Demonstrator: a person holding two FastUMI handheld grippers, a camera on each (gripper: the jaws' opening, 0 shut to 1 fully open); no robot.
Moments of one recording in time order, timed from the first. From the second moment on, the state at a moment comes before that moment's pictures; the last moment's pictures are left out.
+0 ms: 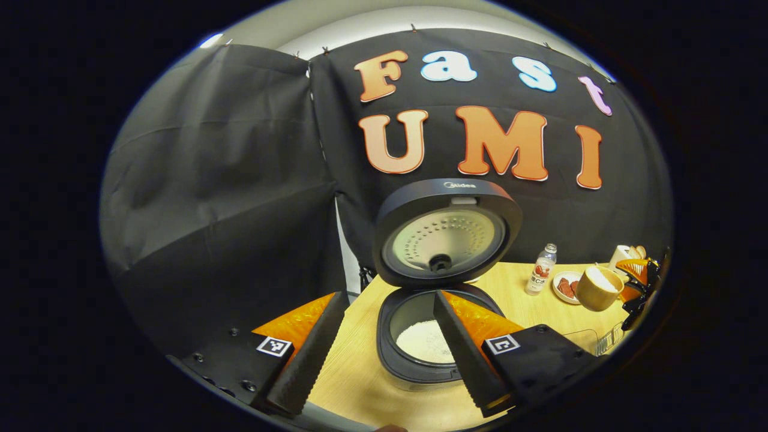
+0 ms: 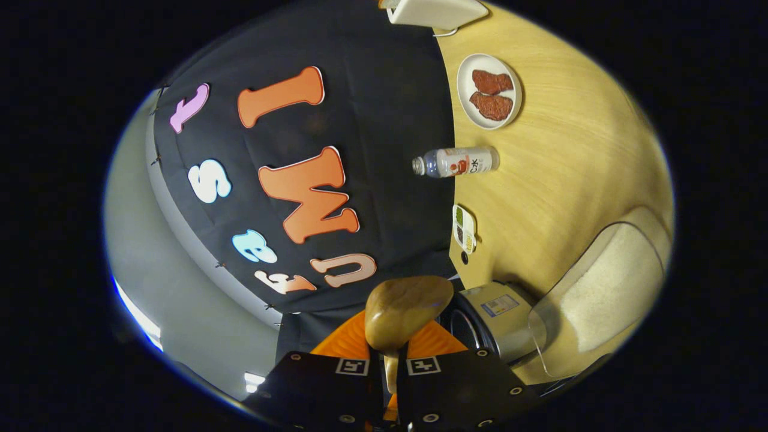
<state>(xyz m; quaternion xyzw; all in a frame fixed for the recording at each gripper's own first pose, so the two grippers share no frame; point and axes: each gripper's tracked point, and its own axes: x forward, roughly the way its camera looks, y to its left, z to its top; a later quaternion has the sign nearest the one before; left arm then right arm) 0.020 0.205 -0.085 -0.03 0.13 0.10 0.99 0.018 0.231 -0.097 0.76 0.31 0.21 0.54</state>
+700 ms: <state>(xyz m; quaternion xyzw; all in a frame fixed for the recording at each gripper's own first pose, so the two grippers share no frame) 0.003 0.282 -0.103 -0.03 0.12 0.15 0.98 0.036 0.373 -0.109 0.68 0.39 0.23 0.57</state>
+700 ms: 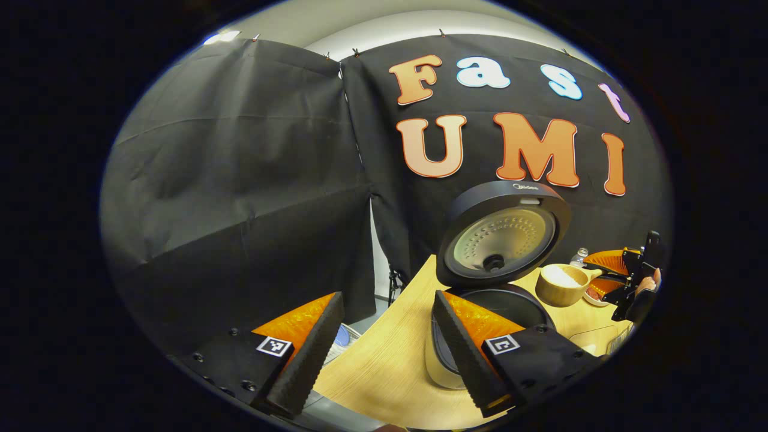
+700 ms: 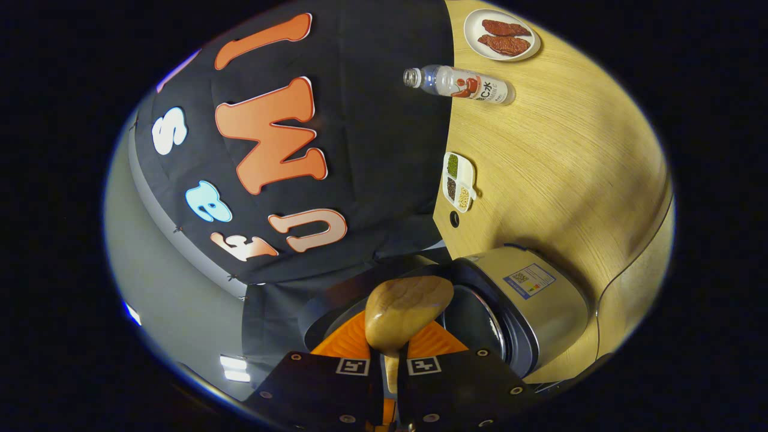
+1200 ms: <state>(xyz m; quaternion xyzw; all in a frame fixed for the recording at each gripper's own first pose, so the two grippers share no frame) 0.007 0.313 -0.122 -0.03 0.14 0.18 0.97 0.038 0.396 -0.108 0.47 0.36 0.26 0.76</state>
